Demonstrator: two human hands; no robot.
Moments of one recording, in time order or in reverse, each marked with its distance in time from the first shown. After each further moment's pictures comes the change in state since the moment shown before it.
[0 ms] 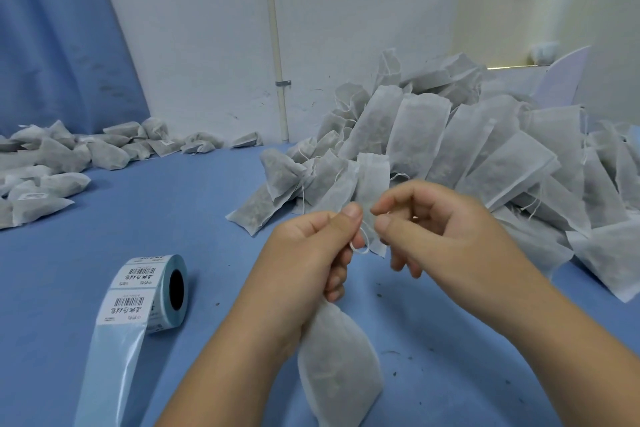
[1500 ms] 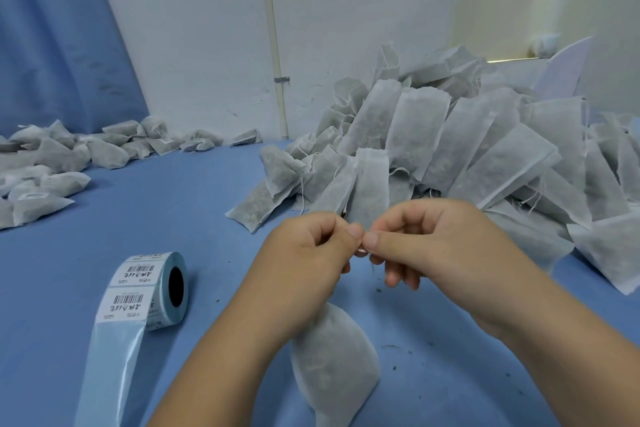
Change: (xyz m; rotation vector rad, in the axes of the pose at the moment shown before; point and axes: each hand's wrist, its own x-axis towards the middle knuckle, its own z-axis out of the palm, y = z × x) left_hand 0.005 -0.009 -0.011 0.402 0.009 0.081; right_hand -0.004 -0.003 0.001 0.074 -0.105 0.211
